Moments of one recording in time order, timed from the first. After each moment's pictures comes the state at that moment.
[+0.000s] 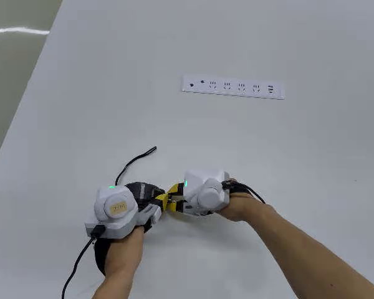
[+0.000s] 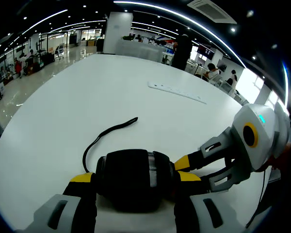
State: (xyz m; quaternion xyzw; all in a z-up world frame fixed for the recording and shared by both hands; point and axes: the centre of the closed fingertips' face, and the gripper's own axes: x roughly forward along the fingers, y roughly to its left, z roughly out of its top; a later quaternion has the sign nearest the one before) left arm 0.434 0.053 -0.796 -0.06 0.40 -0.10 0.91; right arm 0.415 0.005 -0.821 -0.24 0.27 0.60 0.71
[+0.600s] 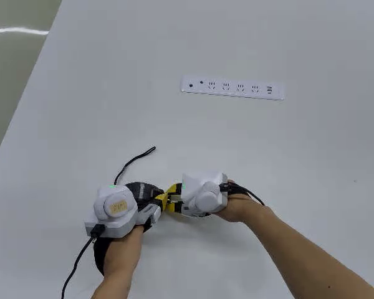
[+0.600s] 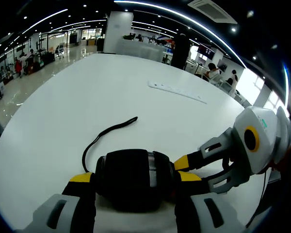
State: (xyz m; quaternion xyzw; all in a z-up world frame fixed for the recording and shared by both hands) left arm 0.434 0.052 -0.797 -0.06 0.40 -0.10 0.91; right arm 0.416 0.006 -0.824 -0.25 0.25 0.60 0.71
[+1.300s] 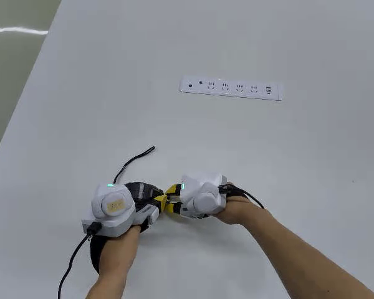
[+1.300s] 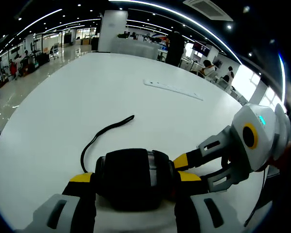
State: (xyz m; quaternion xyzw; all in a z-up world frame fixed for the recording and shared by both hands) left arm 0.433 0.051 -0.798 -0.05 0.41 -0.13 0.90; right arm 0.415 0.006 -0.824 -0.25 0.27 0.59 0.72
